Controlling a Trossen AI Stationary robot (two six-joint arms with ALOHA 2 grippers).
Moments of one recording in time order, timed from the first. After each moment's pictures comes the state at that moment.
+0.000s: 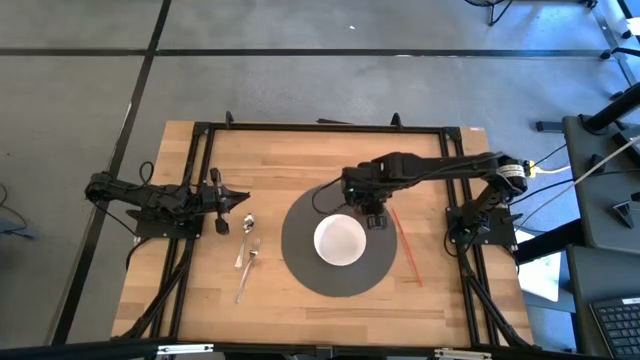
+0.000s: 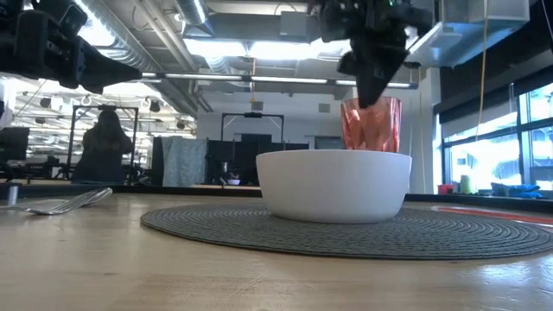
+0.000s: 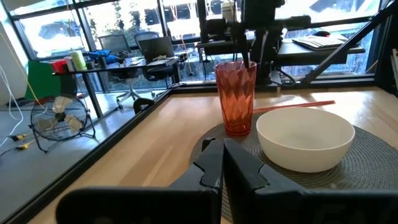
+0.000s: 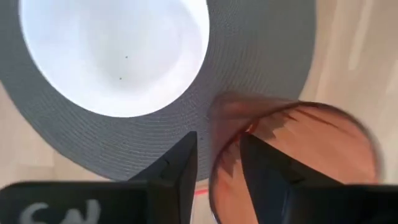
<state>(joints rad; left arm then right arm) -0.26 0.00 0.07 -0.11 -0.53 0.07 -0.02 1.66 1.52 -1.19 0.06 -0.14</state>
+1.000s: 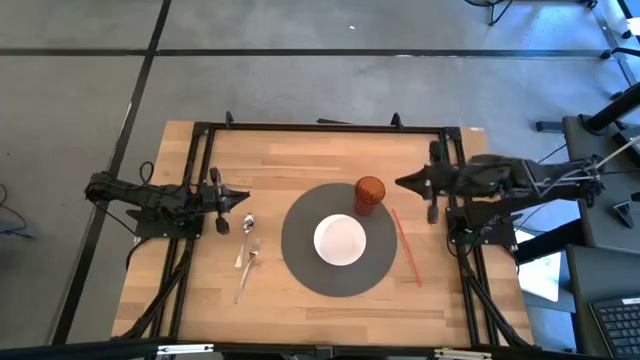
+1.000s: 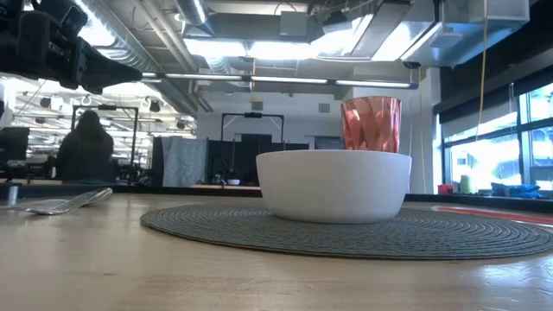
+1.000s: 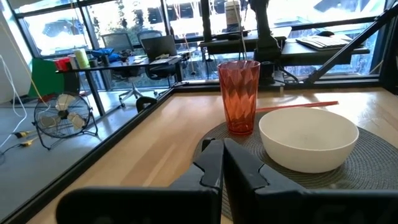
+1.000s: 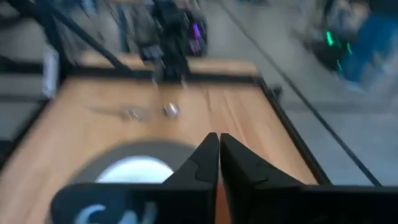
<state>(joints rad) -0.26 0.00 0.07 -0.11 -0.55 0.06 0.16 0.74 0.94 -0.45 0.30 -0.05</state>
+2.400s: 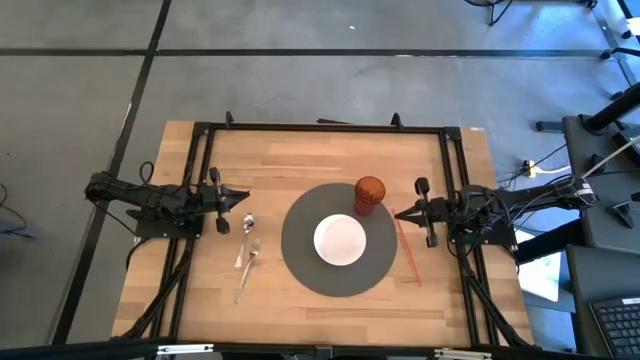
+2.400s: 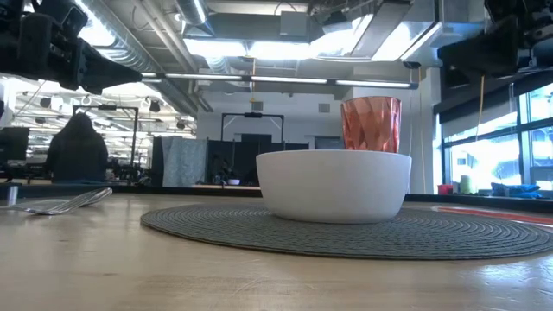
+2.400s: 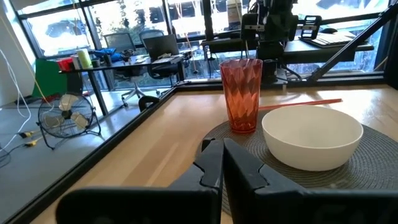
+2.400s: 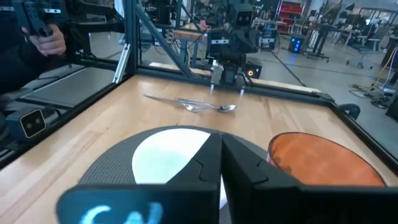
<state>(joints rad) -0.26 0.00 0.07 -0.12 -0.56 0.07 0.16 0.36 0.17 0.13 0.05 -0.14</state>
